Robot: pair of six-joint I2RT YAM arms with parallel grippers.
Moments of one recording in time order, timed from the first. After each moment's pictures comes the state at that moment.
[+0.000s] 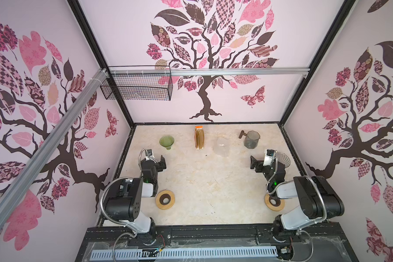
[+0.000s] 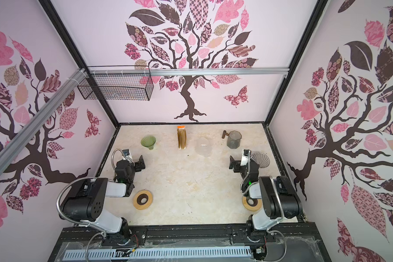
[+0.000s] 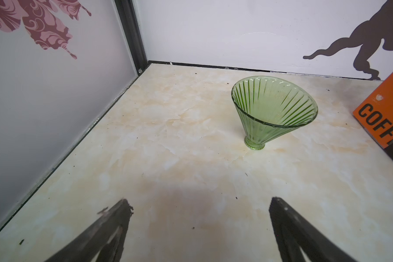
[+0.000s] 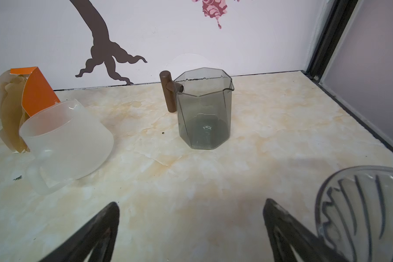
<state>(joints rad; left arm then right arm) 0.00 1.58 0.36 0.90 -0.20 -0.05 0.01 1.56 0.27 1.06 -0.08 0.09</state>
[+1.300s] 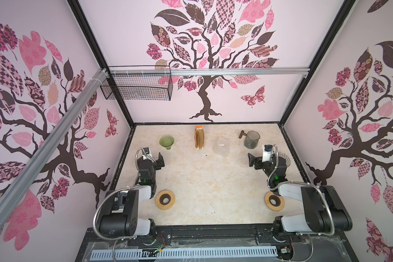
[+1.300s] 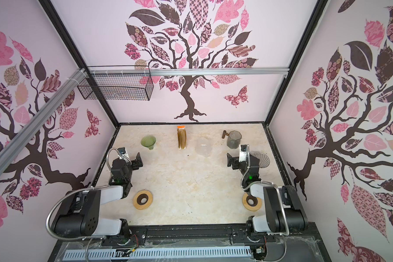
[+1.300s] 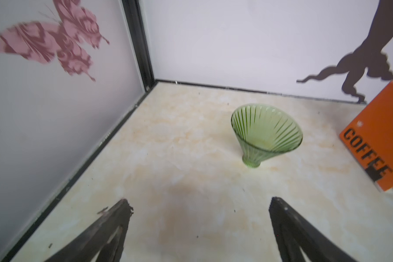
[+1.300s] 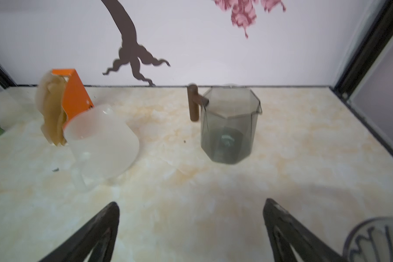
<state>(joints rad) 0.01 1.34 0.36 0.77 -0.23 -0.07 0.06 1.33 0.39 0.77 -0.17 0.05</state>
